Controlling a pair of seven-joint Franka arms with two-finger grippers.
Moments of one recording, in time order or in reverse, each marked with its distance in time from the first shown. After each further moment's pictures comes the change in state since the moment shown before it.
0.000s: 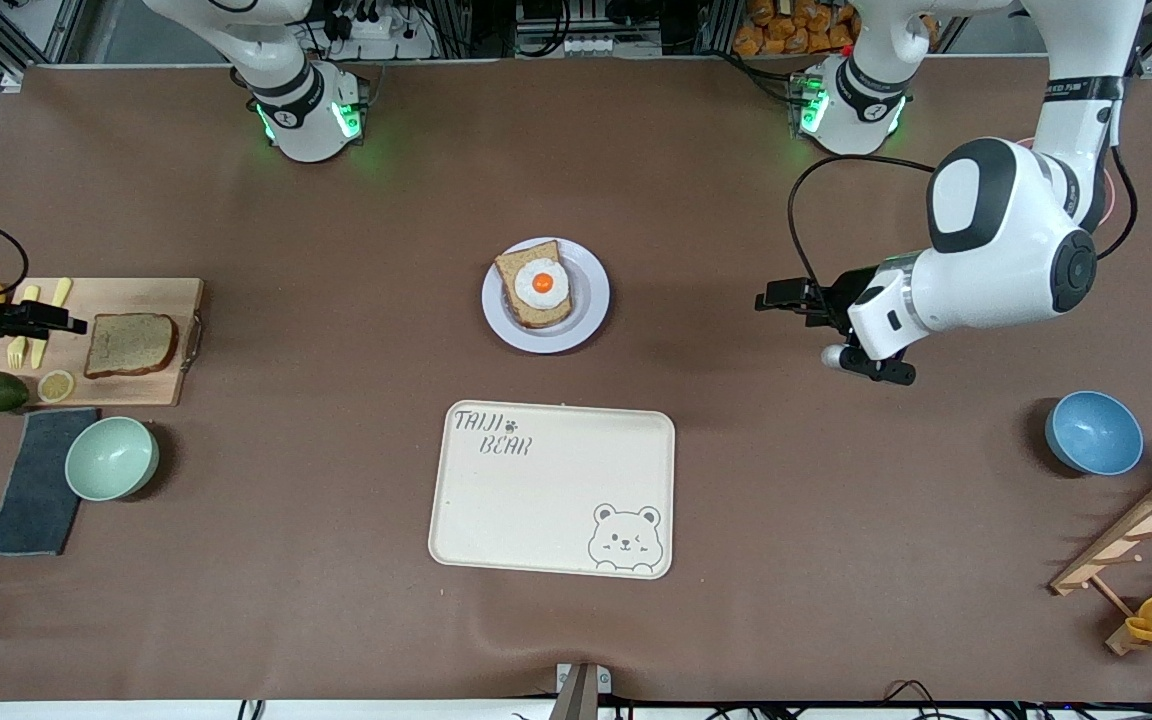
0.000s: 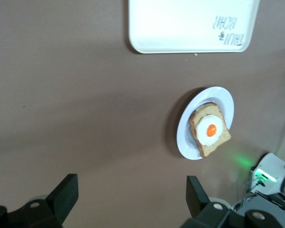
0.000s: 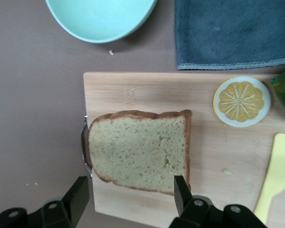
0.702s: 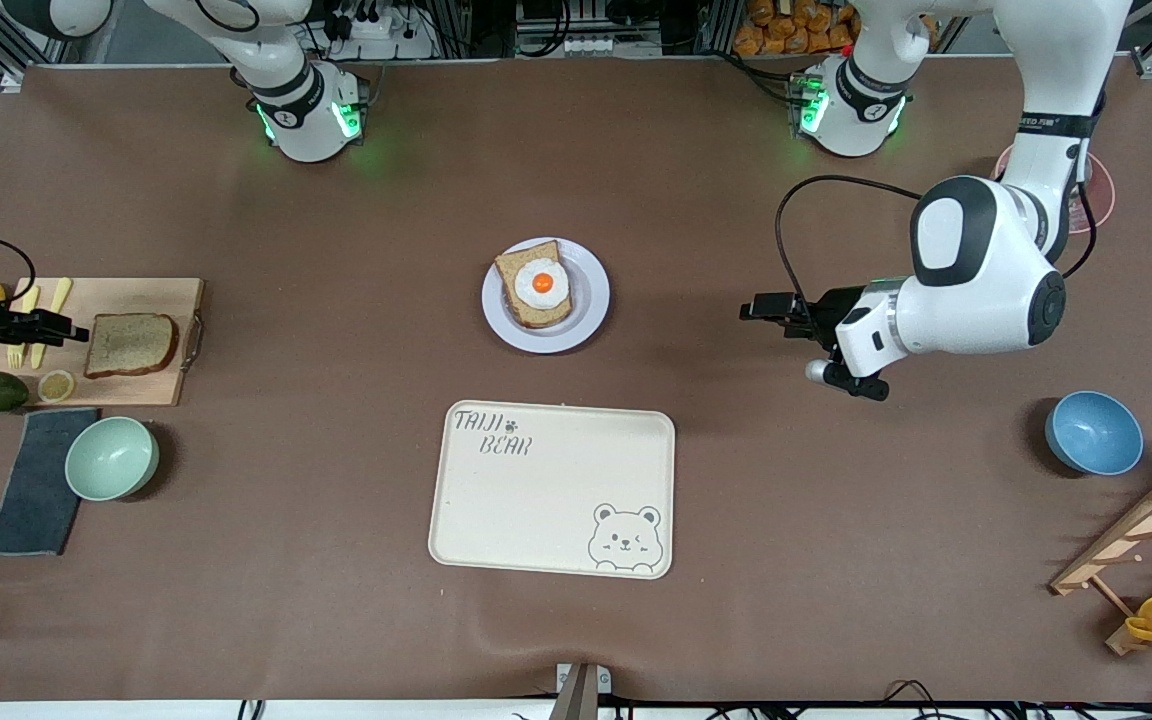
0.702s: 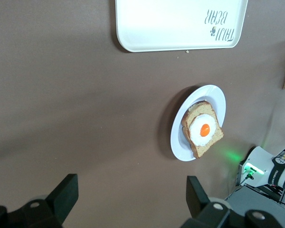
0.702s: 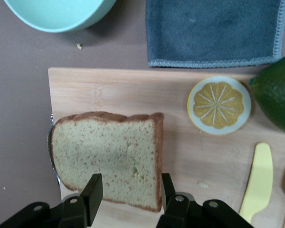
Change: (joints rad) left arm 0.001 0.080 0.001 -0.002 -0.074 0.029 0.090; right arm -0.028 0.106 -0.023 0.043 0.080 0.029 -0.120
